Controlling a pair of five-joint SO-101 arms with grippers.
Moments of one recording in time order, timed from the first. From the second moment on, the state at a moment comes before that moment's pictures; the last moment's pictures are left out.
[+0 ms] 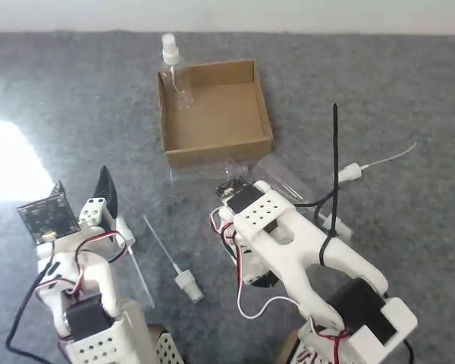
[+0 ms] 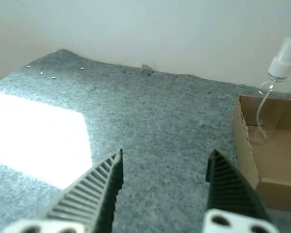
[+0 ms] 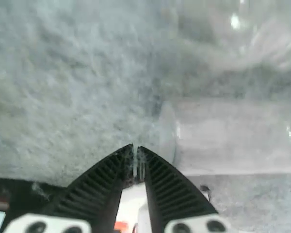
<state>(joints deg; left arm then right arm) -28.1 -103.5 88.3 47.1 3.8 -42.8 -4.5 35.4 86.7 -12.5</state>
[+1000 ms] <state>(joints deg) -28.1 -103.5 88.3 47.1 3.8 -28.4 -17.9 17.2 100.4 -12.5</state>
